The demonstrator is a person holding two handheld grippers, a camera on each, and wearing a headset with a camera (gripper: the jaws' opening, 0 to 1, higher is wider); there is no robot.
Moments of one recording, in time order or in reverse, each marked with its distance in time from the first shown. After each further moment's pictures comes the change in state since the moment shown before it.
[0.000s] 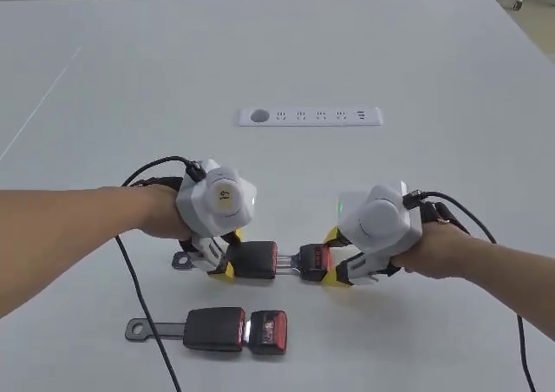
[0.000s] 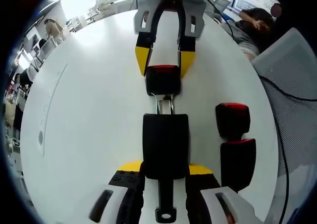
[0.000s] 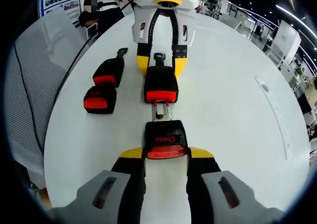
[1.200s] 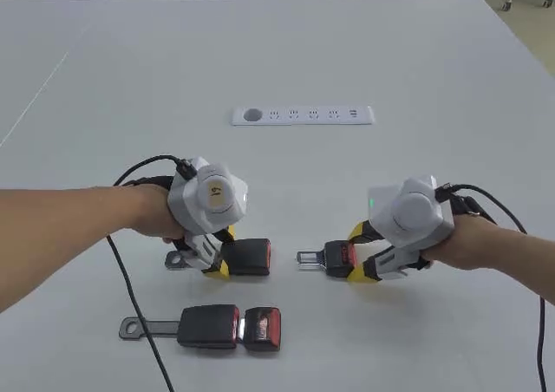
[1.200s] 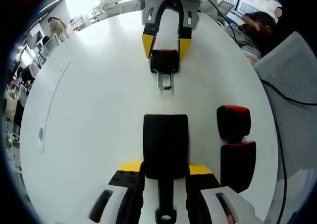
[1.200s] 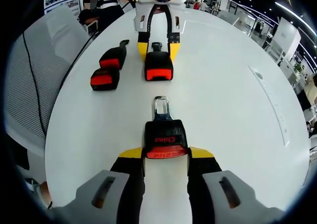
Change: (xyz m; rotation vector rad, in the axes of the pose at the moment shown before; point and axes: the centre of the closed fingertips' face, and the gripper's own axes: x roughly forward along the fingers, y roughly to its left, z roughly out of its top) left arm 0.000 -0.001 0.001 -0.032 -0.021 0.008; right arm -0.020 -0.008 -0.037 0.005 0.026 0.005
